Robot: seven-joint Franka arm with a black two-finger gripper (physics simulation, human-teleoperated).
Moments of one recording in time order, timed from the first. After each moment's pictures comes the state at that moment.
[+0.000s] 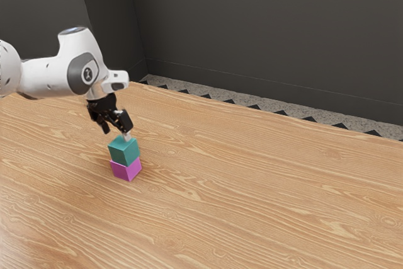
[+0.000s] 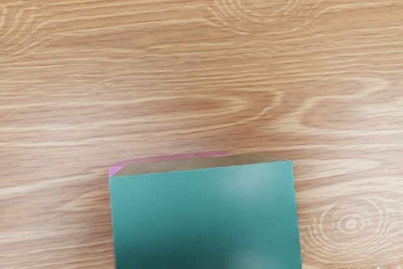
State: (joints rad) arm -0.21 0.19 0.41 -2.00 -0.21 2.18 0.43
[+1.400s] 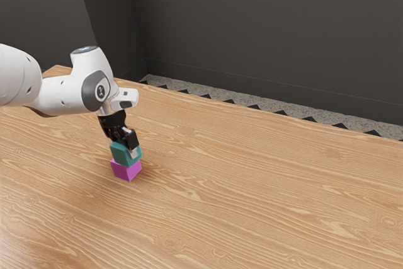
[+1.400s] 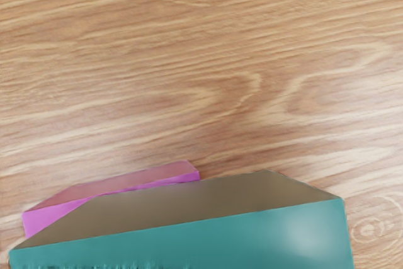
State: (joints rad) arm -0.21 0.28 0.39 -2.02 -0.28 2.26 0.57
